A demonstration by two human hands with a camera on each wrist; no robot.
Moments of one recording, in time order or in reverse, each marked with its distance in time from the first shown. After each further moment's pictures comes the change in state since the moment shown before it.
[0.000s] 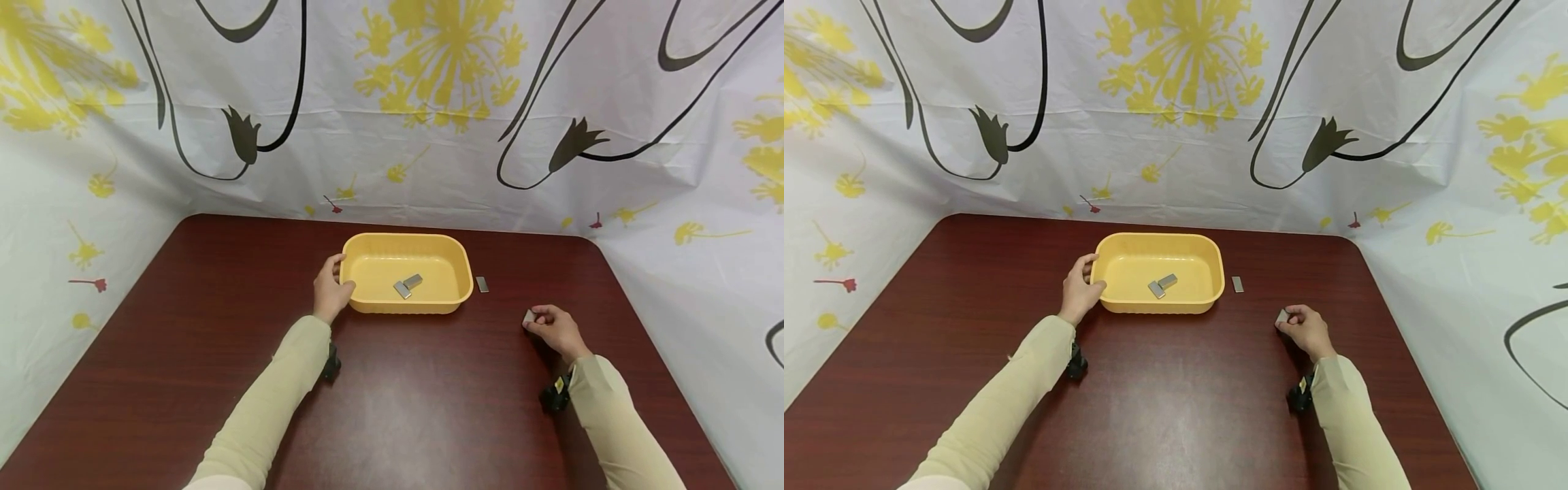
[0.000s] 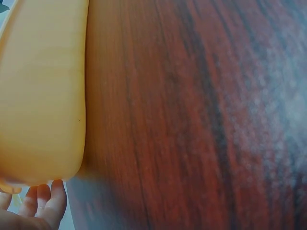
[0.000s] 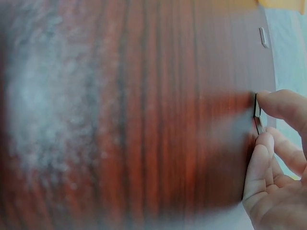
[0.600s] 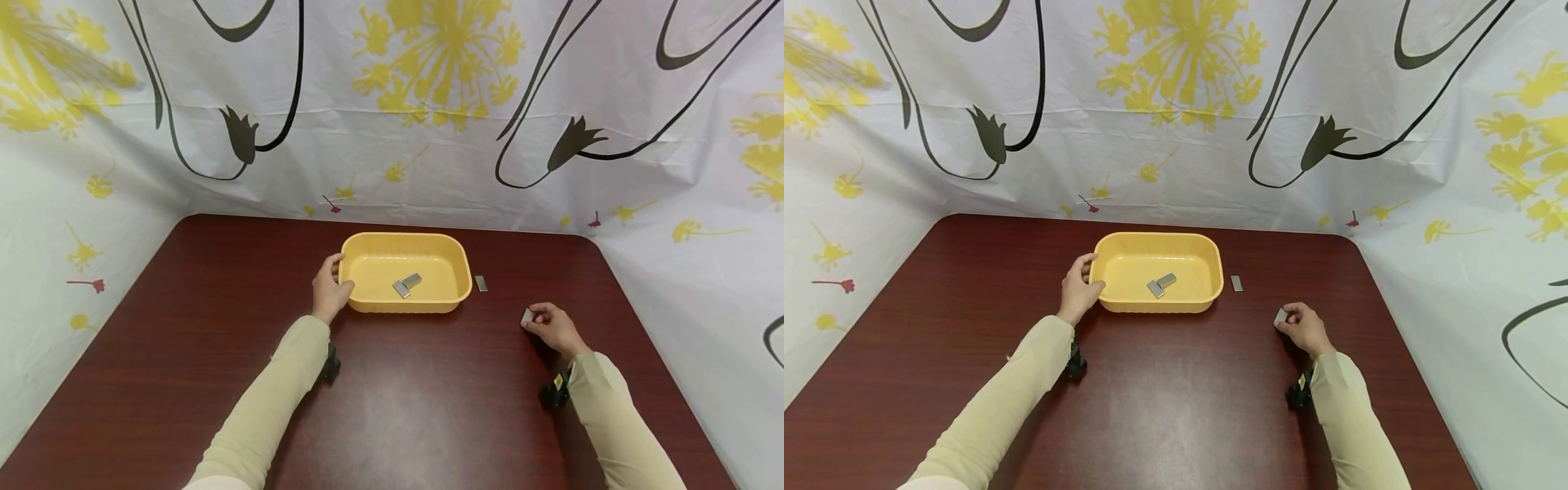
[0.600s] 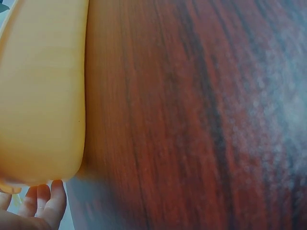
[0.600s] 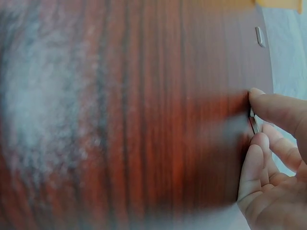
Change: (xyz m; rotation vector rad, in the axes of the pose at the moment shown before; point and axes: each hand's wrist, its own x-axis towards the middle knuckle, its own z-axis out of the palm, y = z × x) left_hand 0.000 0.001 0.000 0.011 -0.001 -0.009; right_hand 0.002 -0.002 -0.001 -0.031 -0.062 0.007
